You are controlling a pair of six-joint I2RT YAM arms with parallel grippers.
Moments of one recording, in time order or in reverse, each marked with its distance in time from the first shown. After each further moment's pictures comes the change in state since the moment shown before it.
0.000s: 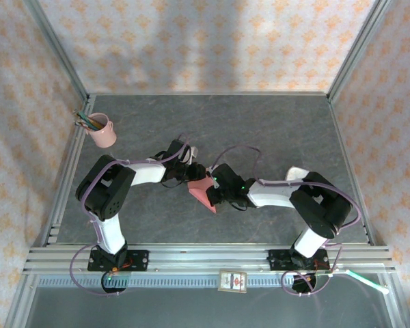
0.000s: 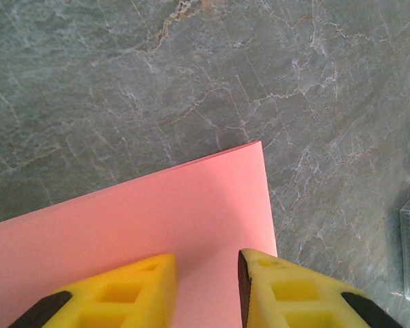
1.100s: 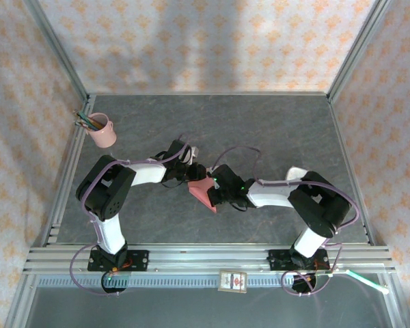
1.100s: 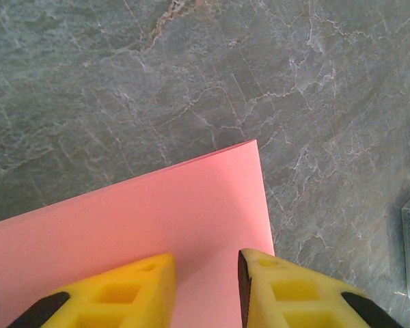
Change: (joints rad) left arm -0.006 0.000 0.001 0.000 -0.004 0.008; right arm 0.000 0.011 -0.005 -0.003 0.023 0.000
